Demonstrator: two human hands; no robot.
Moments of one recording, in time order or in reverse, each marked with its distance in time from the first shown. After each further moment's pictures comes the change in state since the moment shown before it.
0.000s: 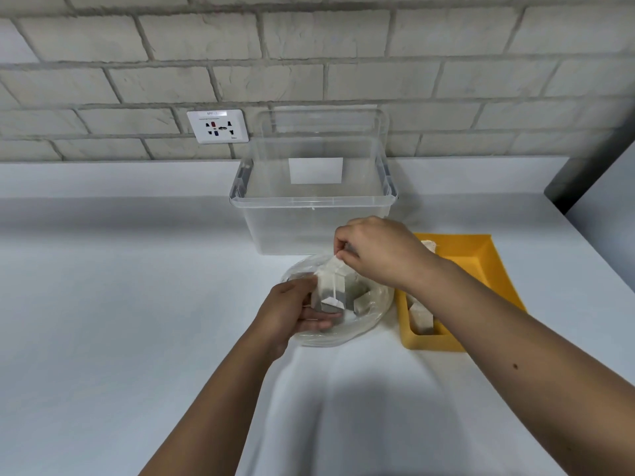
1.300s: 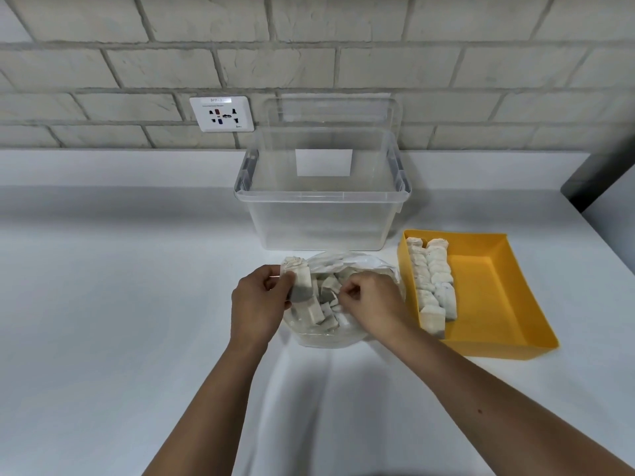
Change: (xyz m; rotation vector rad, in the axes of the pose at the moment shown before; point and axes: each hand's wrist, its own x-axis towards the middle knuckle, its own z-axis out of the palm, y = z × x) left_hand 0.009 -0.005 -0.034 0.280 0.483 0.290; right_hand -0.019 -0.008 0.114 0.478 0.072 0.434
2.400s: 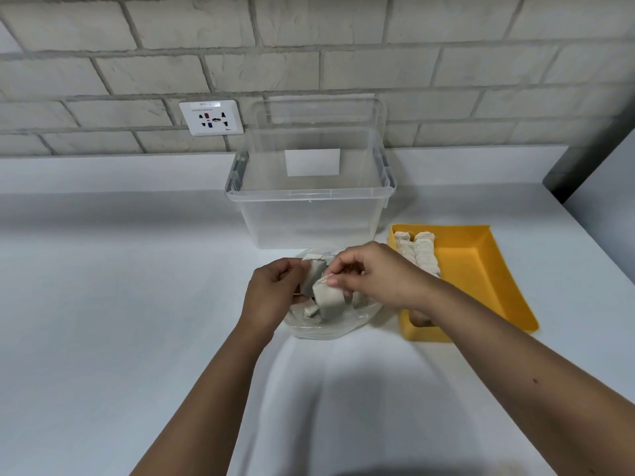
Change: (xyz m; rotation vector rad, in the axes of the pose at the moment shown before) left_hand -0.004 0.010 0.015 -0.113 -0.247 -0.006; right_hand -0.006 -0.027 -0.076 0.266 -0.328 -0.194
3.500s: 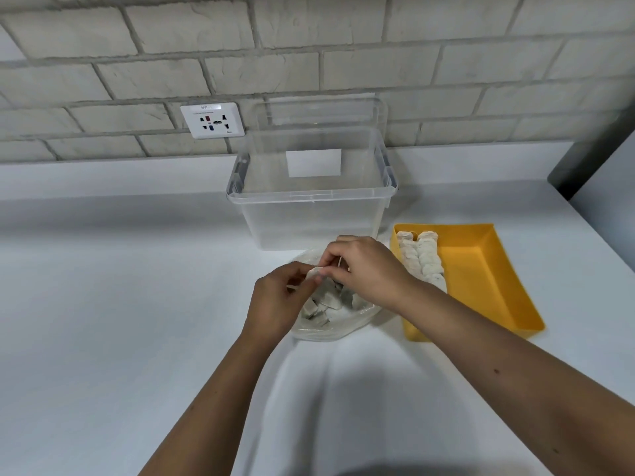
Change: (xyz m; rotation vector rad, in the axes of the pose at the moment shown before) left_hand -0.004 -0.008 -0.002 0.406 -0.029 0.292; right_hand 0.022 0.003 0.015 -0.396 0.209 -0.168
